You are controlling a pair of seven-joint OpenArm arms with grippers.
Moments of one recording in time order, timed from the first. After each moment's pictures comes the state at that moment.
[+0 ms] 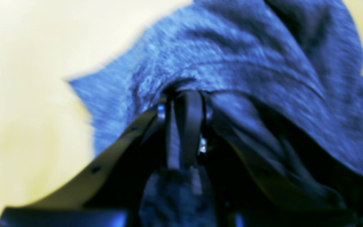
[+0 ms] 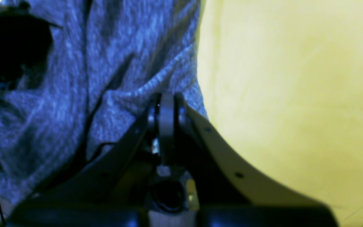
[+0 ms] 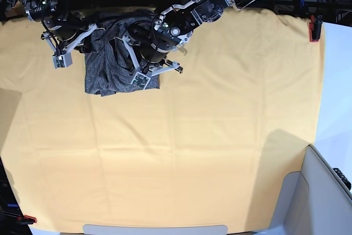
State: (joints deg) left arm -8.5 -4.4 54.7 92.9 -13.9 27.5 42.2; right arm -22.9 6.1 22.7 116.5 26.0 23.3 -62.1
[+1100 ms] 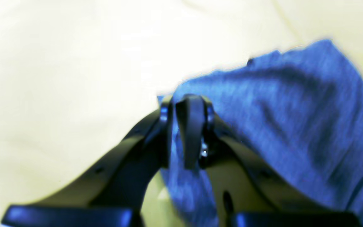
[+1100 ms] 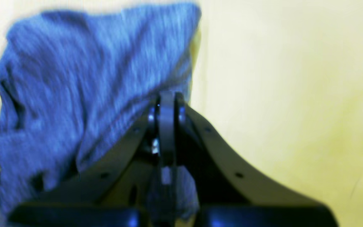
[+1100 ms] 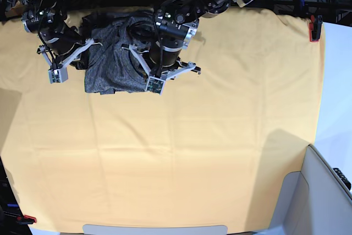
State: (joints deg) left arm -5.5 -6.7 54.5 105.5 -1.4 40.1 54.0; right arm -15.4 6.1 23.3 116.5 25.6 23.1 -62.5
